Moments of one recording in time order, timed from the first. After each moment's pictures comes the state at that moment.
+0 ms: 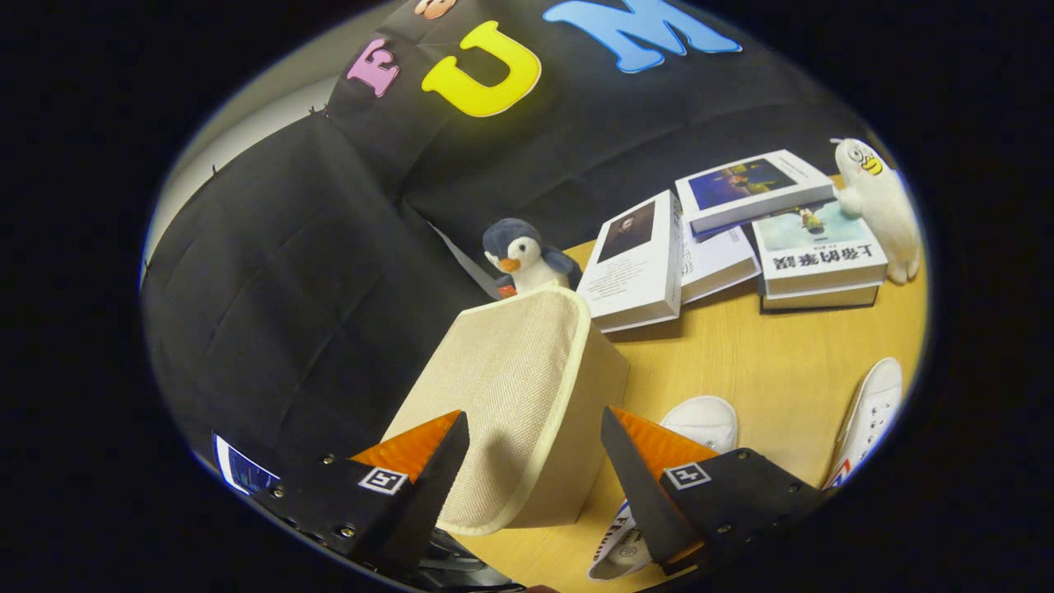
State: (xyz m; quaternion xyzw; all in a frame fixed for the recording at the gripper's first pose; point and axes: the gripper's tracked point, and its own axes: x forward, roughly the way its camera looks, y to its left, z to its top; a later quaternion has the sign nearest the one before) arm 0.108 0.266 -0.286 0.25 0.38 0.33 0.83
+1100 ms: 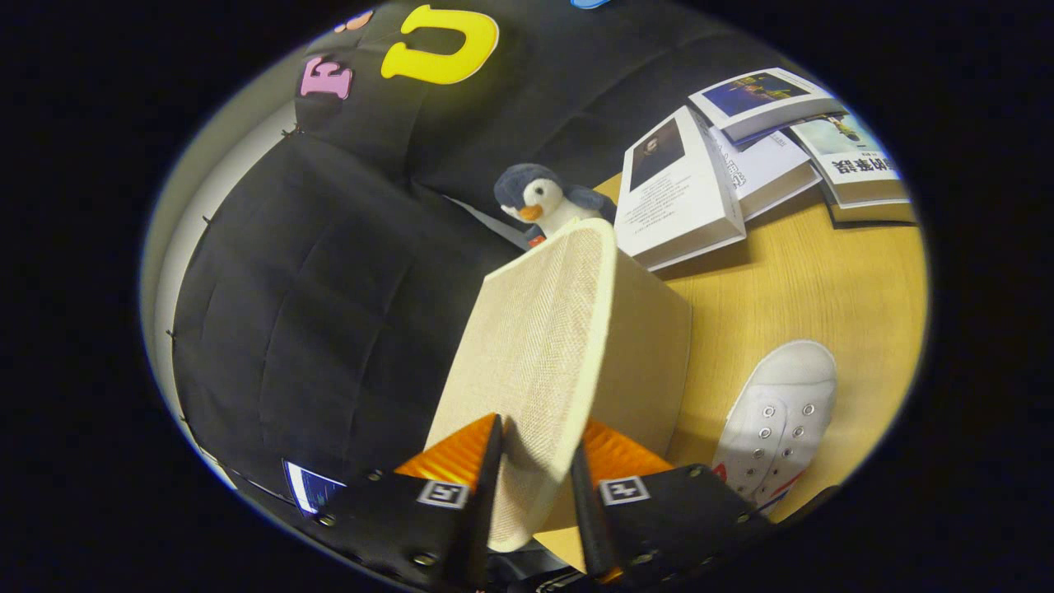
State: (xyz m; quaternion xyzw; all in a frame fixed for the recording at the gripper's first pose) arm 0.105 0.301 -0.287 0.32 0.44 0.37 0.75
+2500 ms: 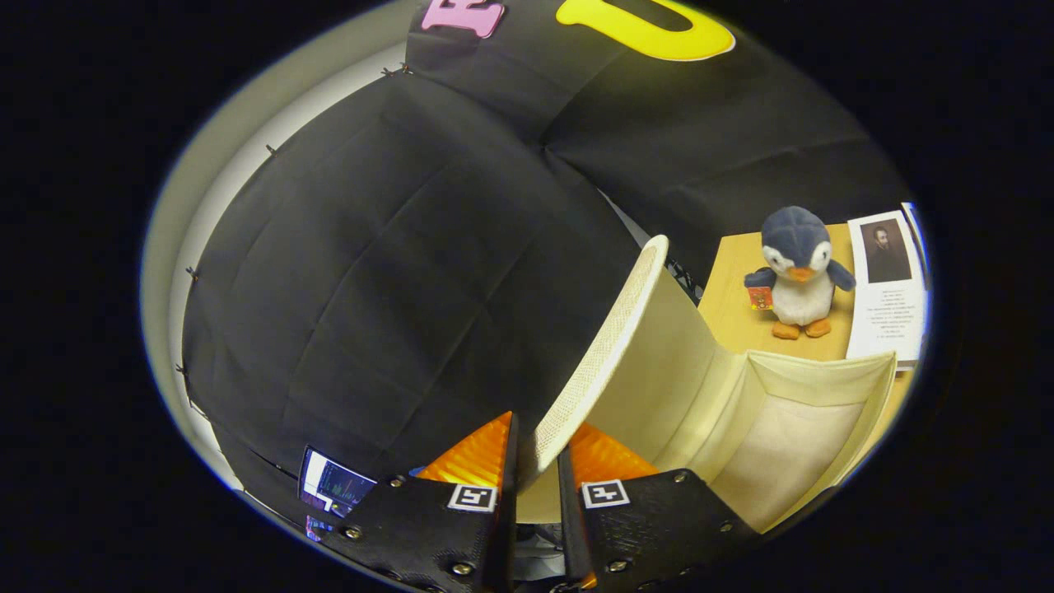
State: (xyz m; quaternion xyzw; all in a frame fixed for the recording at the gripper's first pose) arm 0.082 0.536 -0.104 0.23 0.40 0.52 0.72
